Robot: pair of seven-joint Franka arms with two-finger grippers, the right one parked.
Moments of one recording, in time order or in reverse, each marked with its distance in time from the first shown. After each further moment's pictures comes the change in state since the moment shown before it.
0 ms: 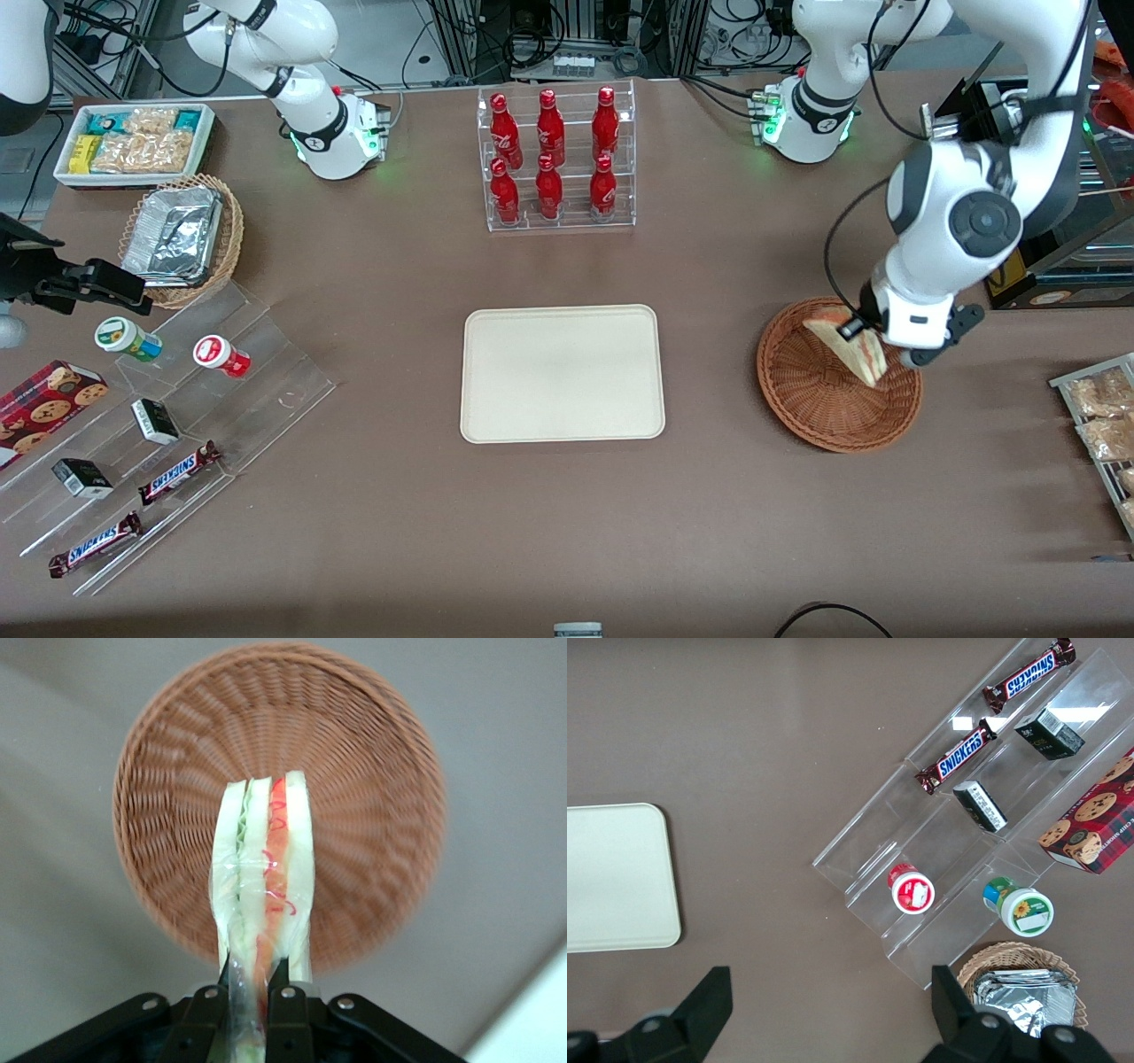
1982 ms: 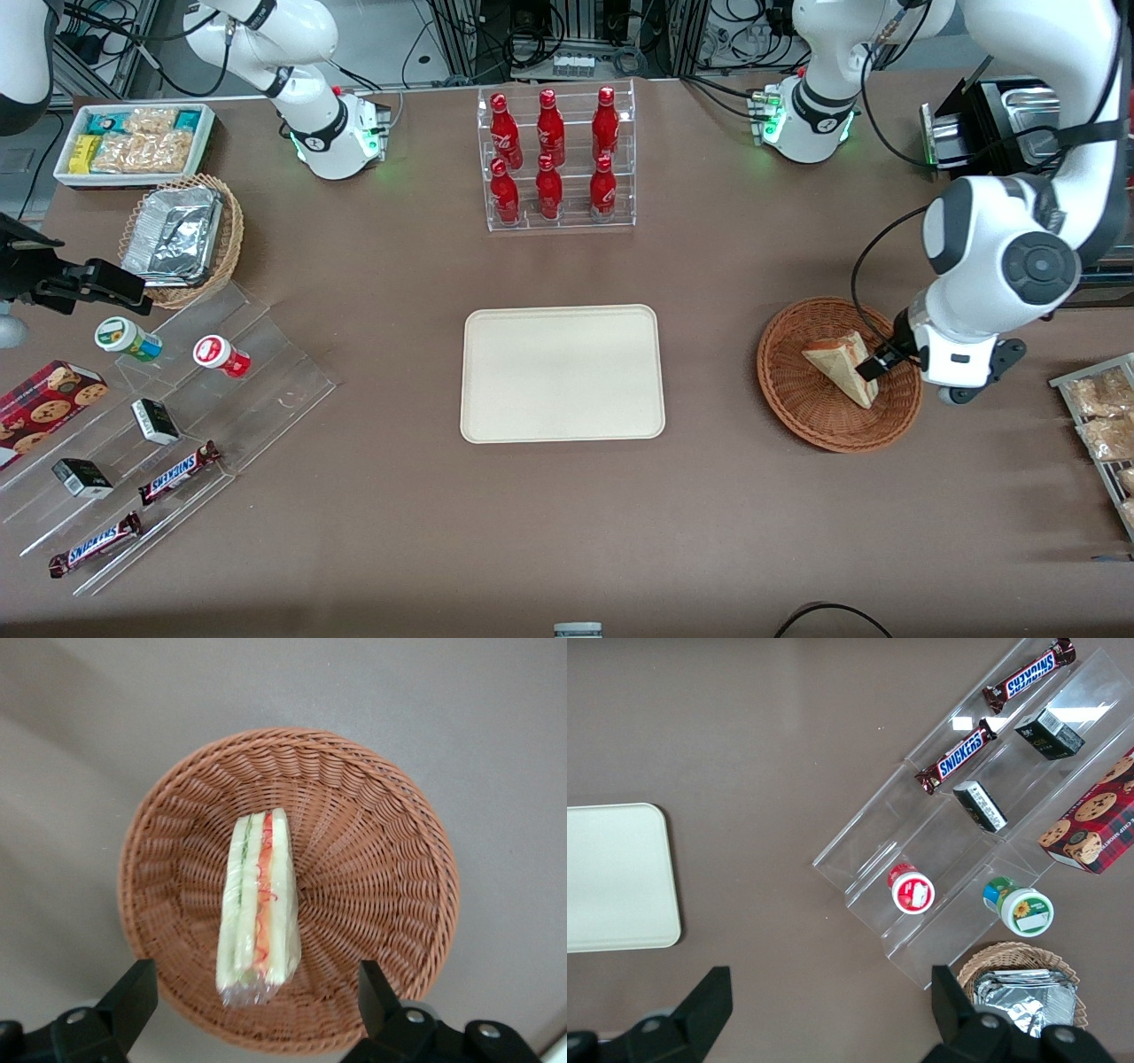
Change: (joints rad) arm 0.087 0.155 0.053 0.050 0.001 0.150 0.047
